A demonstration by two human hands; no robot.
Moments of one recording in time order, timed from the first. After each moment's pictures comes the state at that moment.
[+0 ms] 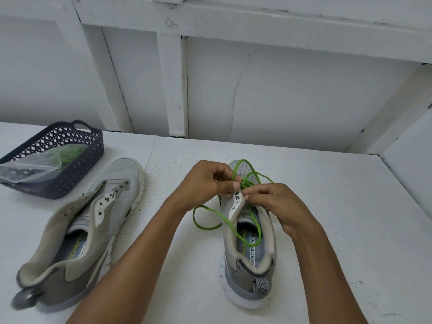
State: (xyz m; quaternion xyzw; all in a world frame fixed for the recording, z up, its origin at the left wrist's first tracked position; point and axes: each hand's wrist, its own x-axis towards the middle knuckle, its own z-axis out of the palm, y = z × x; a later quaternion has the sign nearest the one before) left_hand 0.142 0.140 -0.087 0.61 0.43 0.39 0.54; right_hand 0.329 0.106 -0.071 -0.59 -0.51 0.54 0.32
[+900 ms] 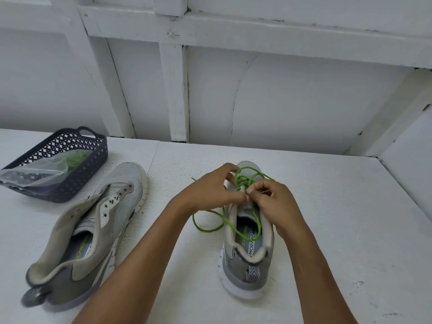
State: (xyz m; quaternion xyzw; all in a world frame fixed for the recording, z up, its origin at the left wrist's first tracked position) left_hand 0.147 0.132 -0.075 0.68 0.51 0.22 0.47; right_hand 0.318 0.102 -0.079 -0.64 -0.57 0.36 0.36
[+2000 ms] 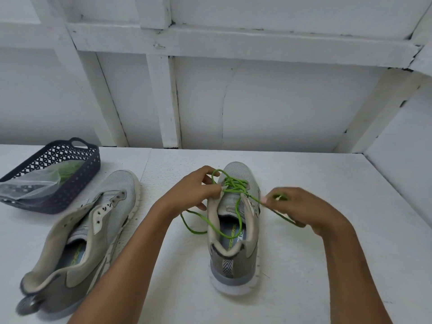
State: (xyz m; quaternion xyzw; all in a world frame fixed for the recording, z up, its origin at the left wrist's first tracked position) left_hand 0.133 0.135 -0.075 0.61 0.54 0.26 0.52; right_hand 0.389 0.089 -0.050 -0.62 -0.60 0.46 0.20
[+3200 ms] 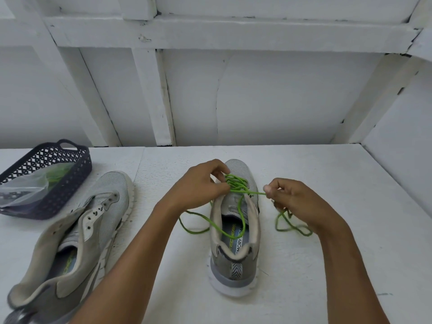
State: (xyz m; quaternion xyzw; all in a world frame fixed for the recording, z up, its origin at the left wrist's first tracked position) left_hand 0.155 0.131 -0.057 0.71 0.53 0.25 0.39; right_hand 0.391 0.088 -0.064 -0.58 -0.61 0.45 0.30
